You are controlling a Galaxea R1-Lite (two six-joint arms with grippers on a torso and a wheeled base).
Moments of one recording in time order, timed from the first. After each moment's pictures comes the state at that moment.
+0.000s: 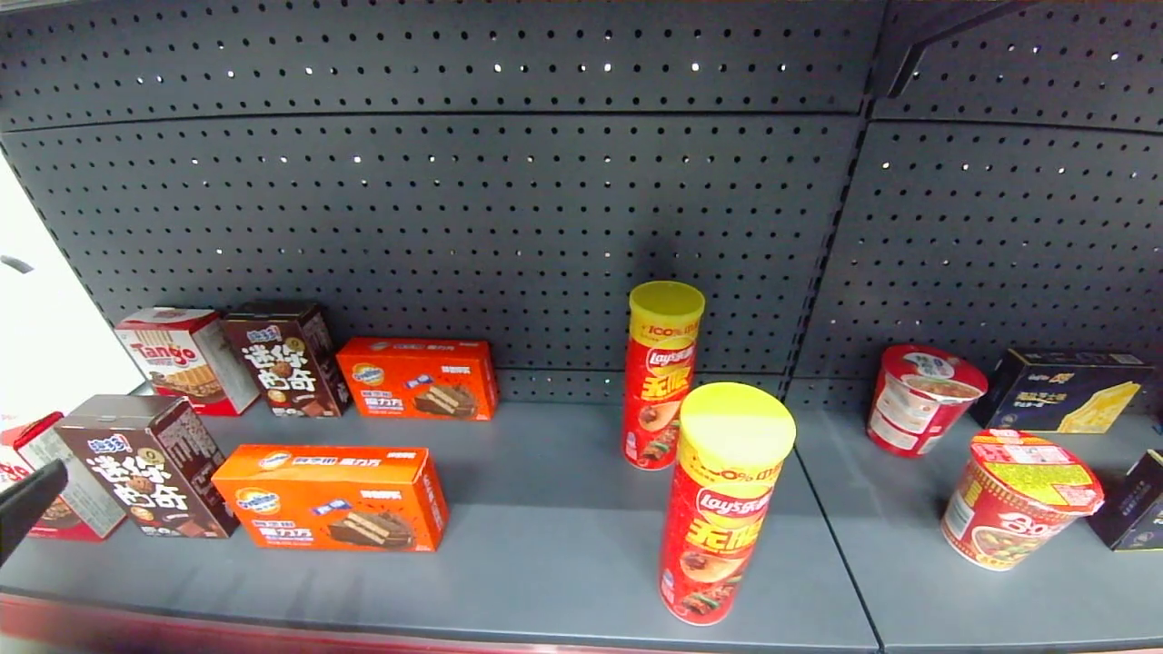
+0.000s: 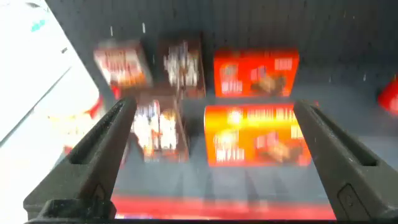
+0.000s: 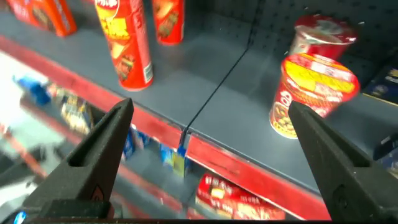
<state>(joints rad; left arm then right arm) 0.00 0.67 -0.51 -0.10 0.05 0.07 0.18 0.40 -0.39 0.14 0.29 -0.13</state>
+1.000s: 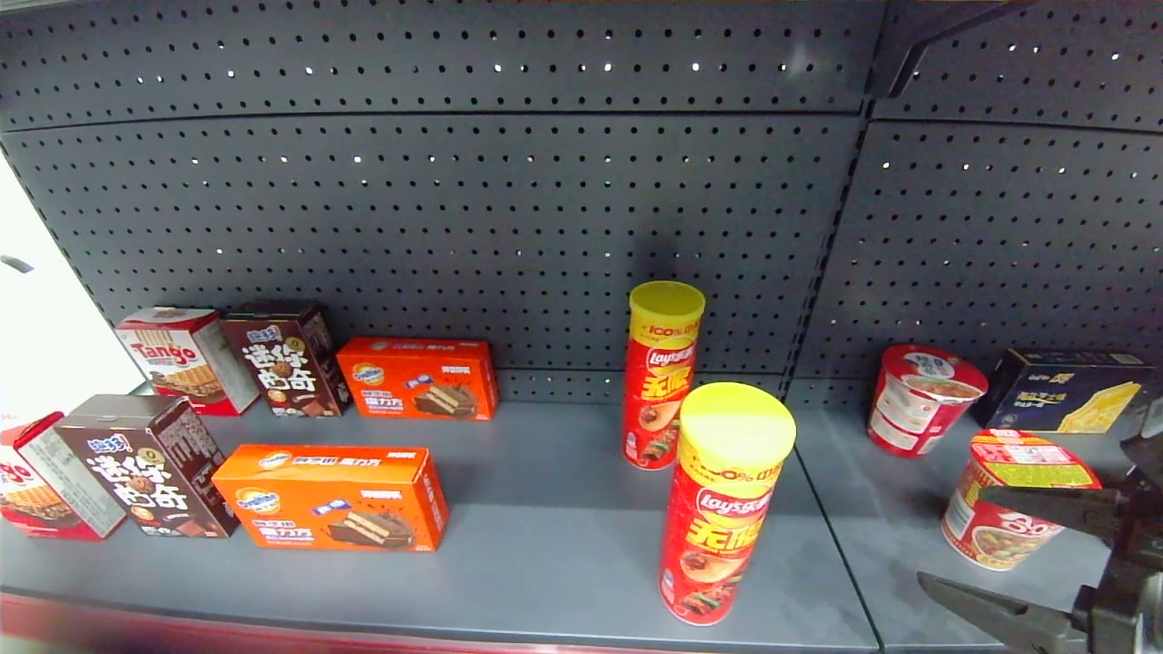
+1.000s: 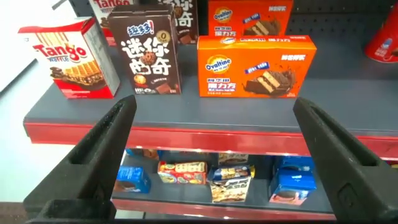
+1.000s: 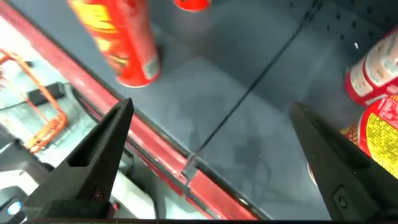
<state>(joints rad) 0.00 0.28 -0.38 0.21 0.04 0.01 0.46 1.04 -0.49 -0.13 0.11 -0.15</state>
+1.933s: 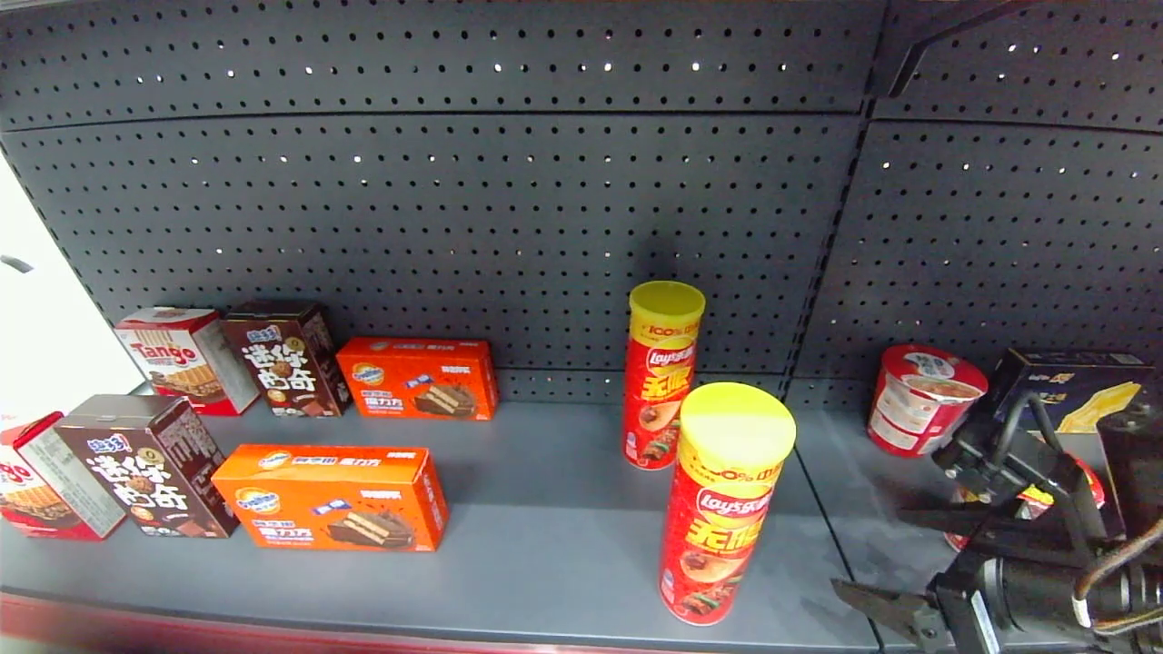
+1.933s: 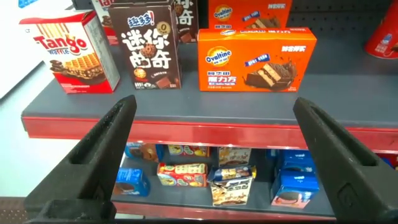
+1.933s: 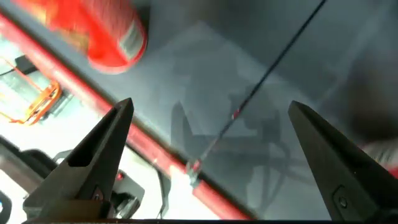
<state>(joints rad) 0.00 0.16 -0.31 0.22 0.04 0.02 0.52 1.31 -0.52 -0.20 0.04 -0.12</state>
